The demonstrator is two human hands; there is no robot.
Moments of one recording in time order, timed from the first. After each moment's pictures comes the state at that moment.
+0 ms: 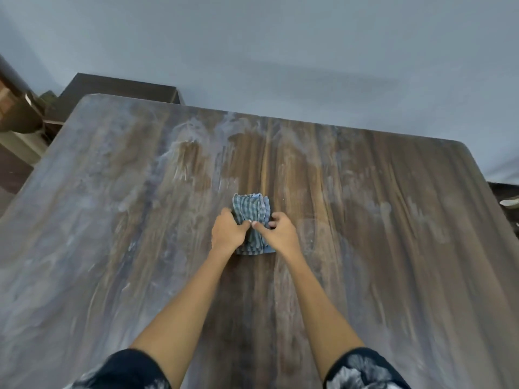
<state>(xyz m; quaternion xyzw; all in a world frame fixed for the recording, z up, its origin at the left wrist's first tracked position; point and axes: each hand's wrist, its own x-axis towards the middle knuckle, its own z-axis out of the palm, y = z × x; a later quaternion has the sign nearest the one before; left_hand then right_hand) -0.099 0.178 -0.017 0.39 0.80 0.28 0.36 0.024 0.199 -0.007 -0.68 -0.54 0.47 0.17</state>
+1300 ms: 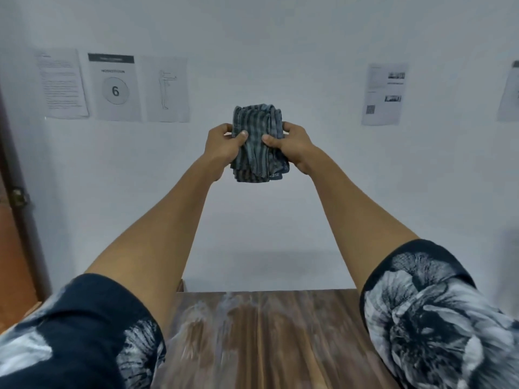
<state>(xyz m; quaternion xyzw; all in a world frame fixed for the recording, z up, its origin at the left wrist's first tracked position) -0.129 0.224 0.495 0.56 0.46 0.65 0.24 0.019 0.256 0.507 -0.34 -0.67 0.40 0.53</state>
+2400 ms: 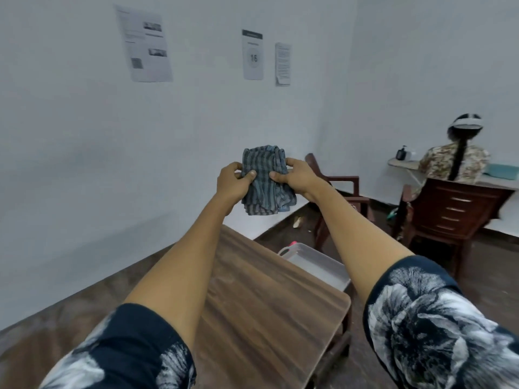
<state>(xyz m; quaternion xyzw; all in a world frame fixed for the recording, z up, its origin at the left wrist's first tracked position) 0.308 0.139 0.358 0.72 0.30 0.41 0.47 0.450 0.061 0.369 -0.63 -0.44 0.25 0.59</state>
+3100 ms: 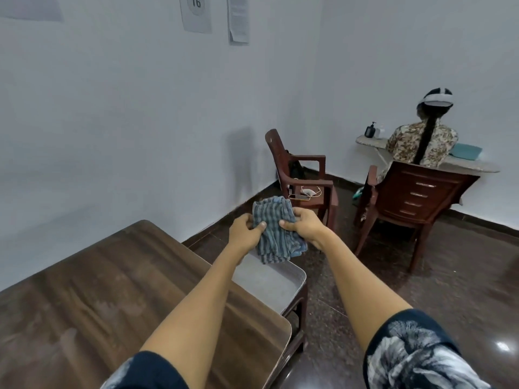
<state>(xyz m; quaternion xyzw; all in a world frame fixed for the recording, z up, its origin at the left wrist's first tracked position) 0.582 0.140 0.202 0.72 0.36 0.27 0.53 0.715 0.049 0.216 -0.71 -0.31 0.33 0.55</state>
